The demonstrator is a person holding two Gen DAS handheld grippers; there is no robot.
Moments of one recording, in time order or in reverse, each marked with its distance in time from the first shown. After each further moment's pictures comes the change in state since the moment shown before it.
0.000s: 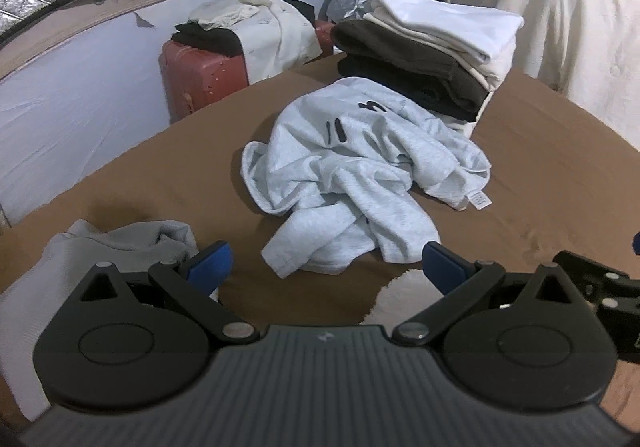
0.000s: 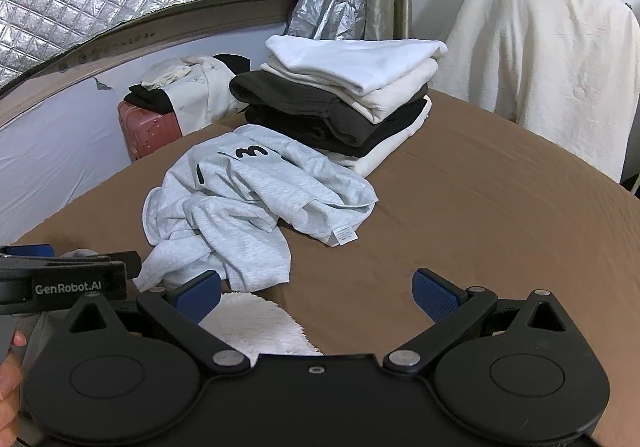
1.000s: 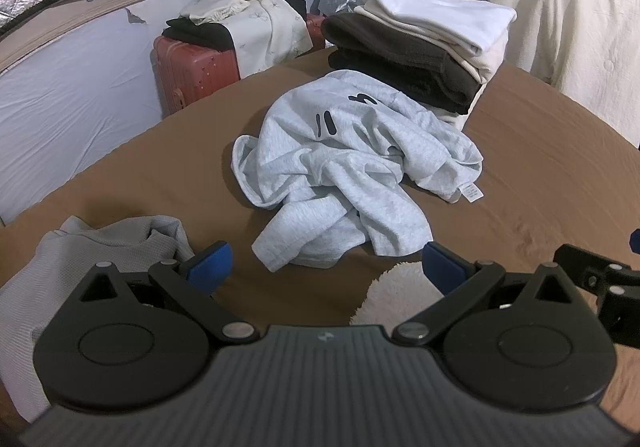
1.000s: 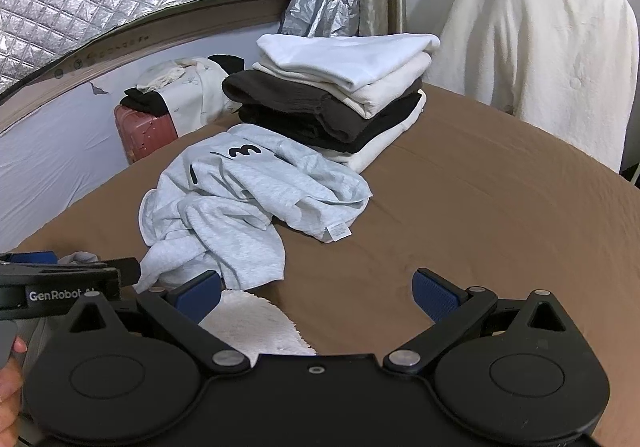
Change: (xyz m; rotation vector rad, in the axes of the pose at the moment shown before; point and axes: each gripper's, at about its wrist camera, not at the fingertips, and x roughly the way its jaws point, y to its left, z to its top) left arm 0.003 -0.009 0.002 0.005 0.018 -0.003; right arm 0.001 -0.013 -0.004 0.030 0.006 0.006
